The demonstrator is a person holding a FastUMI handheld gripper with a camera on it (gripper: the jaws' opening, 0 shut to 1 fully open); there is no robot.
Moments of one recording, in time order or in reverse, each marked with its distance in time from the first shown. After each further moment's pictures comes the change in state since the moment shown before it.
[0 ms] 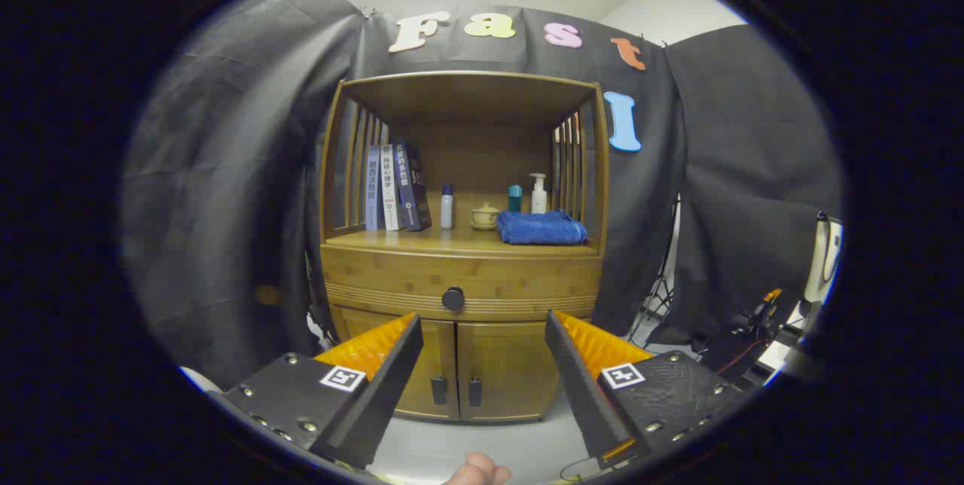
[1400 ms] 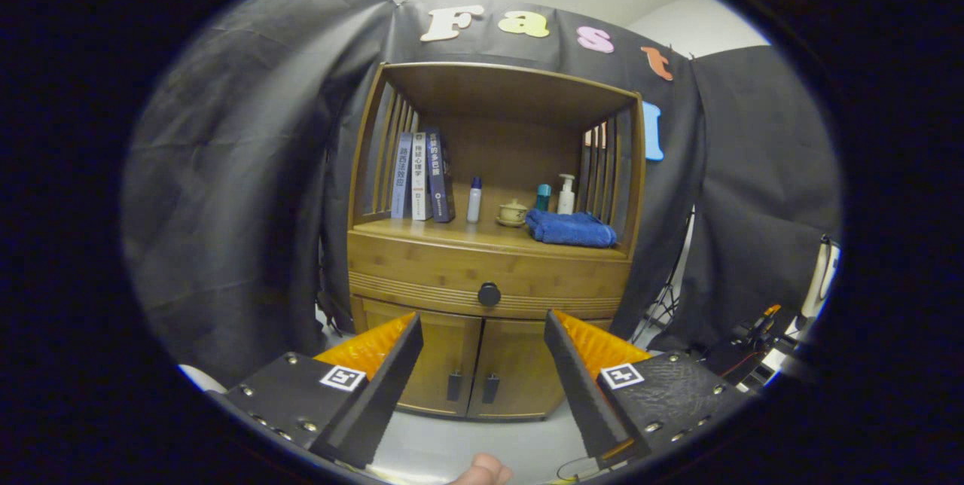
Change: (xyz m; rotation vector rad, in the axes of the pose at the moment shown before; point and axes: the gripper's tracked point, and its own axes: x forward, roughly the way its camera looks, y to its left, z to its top) arm -0.003 0.051 -0.005 -0.070 0.011 0.010
